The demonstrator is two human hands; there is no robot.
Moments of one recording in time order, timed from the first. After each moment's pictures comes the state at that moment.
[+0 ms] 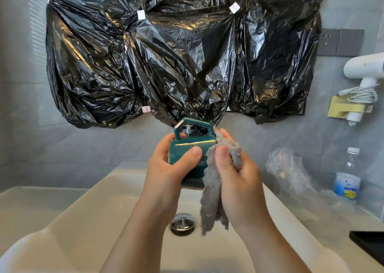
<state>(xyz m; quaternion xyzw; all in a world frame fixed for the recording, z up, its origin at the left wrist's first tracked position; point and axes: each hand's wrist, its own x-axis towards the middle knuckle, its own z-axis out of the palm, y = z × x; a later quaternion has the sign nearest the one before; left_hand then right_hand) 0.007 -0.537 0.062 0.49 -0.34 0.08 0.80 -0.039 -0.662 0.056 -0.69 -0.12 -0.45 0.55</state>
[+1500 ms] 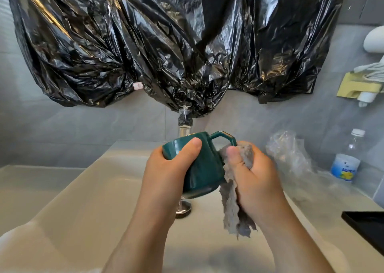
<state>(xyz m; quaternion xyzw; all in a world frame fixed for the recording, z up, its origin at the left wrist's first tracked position) 0.014 -0.548 0.051 0.57 -0.19 0.01 0.80 -0.033 -0.694 0.050 -0.78 -0.01 -0.39 0.49</state>
